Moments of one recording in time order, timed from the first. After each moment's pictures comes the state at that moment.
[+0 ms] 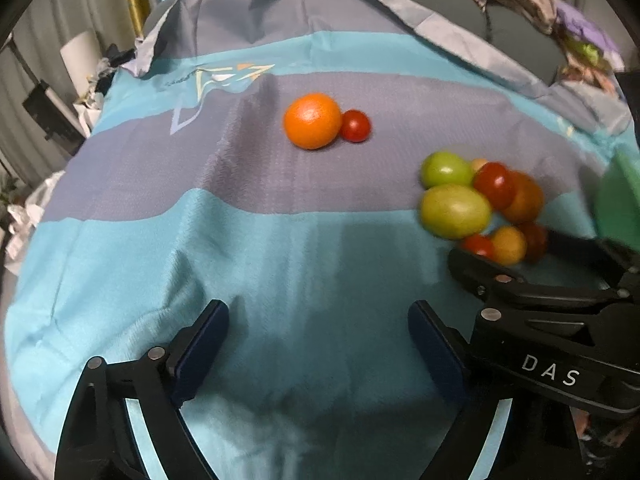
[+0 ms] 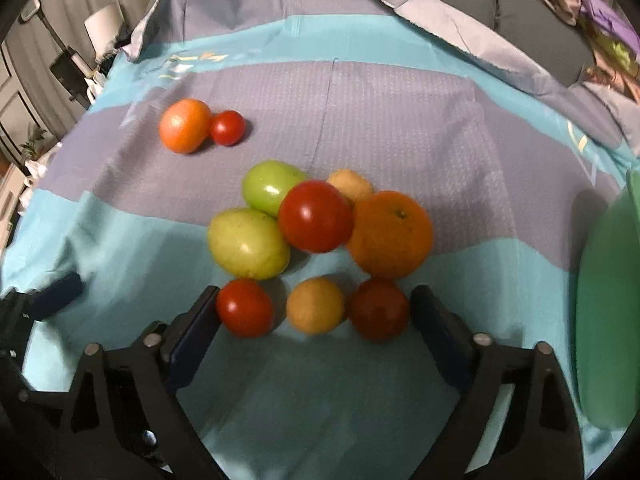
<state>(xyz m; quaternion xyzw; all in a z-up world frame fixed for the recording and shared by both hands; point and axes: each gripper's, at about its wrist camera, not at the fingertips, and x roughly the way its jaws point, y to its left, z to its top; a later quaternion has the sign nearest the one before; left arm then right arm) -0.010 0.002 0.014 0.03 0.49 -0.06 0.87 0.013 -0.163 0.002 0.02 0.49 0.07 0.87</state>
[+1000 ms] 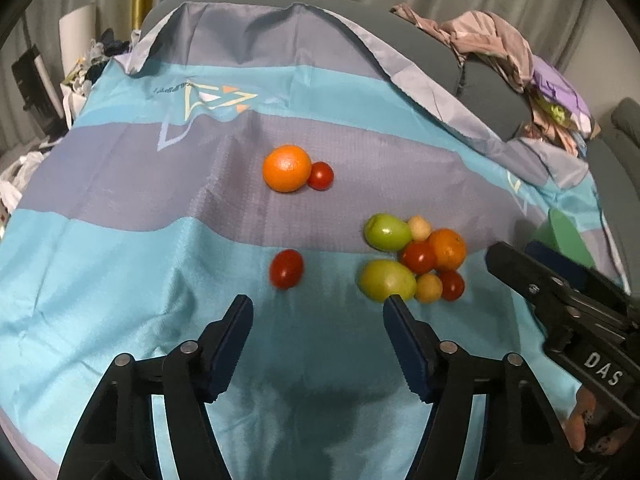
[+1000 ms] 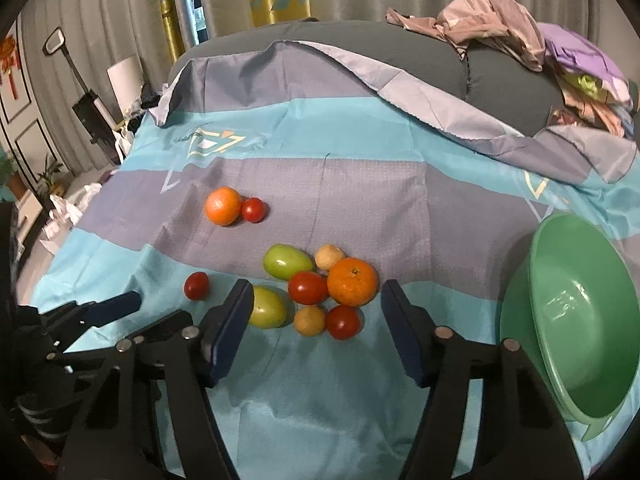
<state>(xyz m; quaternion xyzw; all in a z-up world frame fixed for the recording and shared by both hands) -0.013 0.020 0.056 -0.07 0.47 -0.12 0.87 -0.026 -0.183 0.077 0.04 0.41 0.07 0.91</state>
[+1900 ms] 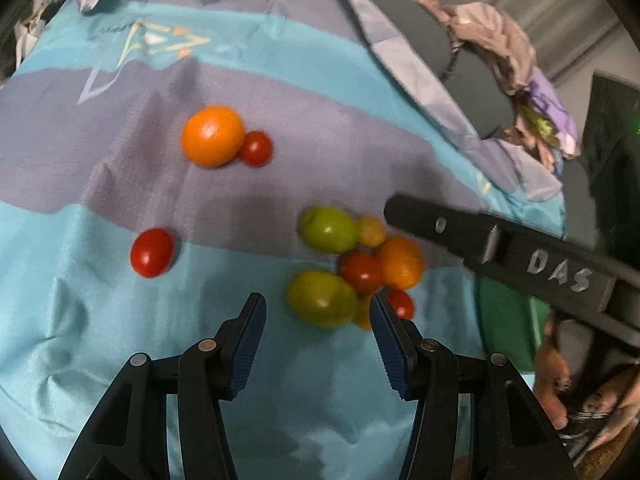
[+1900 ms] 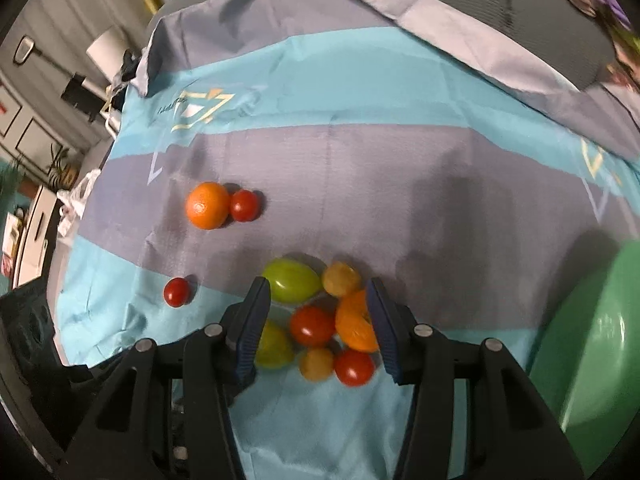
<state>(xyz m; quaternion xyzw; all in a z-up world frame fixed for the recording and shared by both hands) 0.033 -0.006 0.028 -0.16 0.54 -0.19 0.80 0.075 -0.178 0.057 0.06 0.54 0.12 0.83</state>
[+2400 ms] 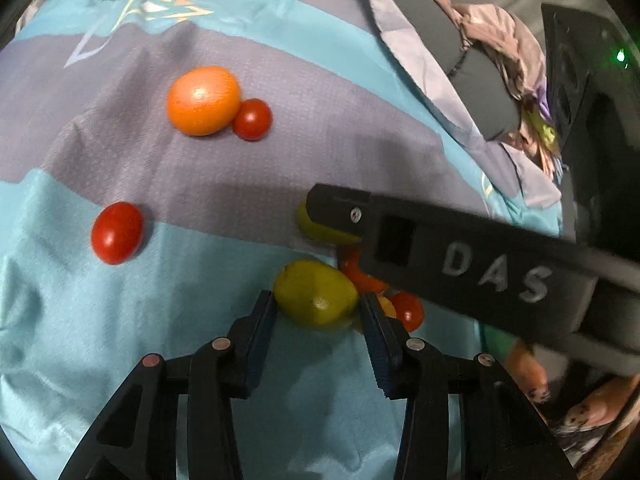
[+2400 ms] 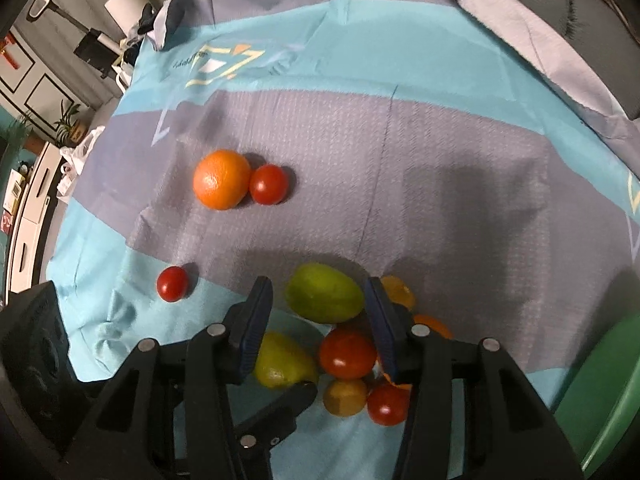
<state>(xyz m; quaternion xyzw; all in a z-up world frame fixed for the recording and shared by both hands) 0.036 -0.006 0.007 -0.20 0.54 -0.19 0.79 0.095 -0.146 0.024 0.01 0.58 0.15 0.80</state>
